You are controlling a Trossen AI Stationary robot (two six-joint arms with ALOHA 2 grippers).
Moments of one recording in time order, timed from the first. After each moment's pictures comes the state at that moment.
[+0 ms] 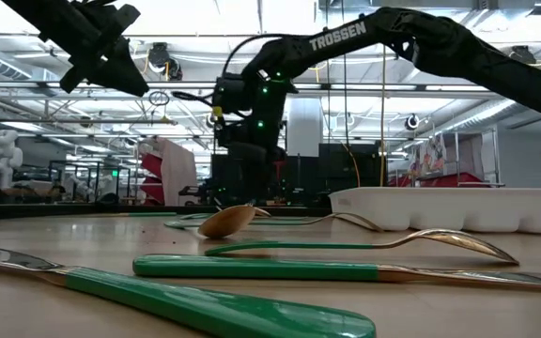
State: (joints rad) left arm 0.07 0.70 0.64 -0.55 -0.56 -0.70; right arm -0.35 2.52 2.35 -1.14 0.07 -0.10
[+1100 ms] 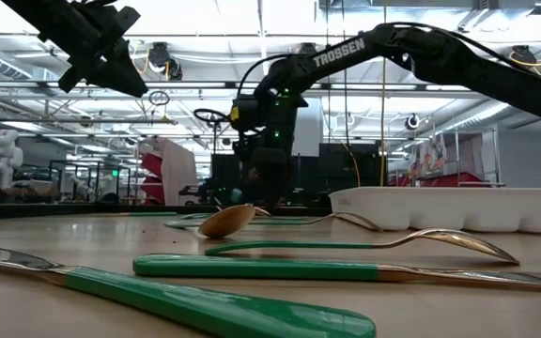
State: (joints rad) left arm 0.07 0.70 0.64 -0.56 -0.58 -0.70; right arm -0.45 2.54 2.35 -1.21 -0.08 -0.28
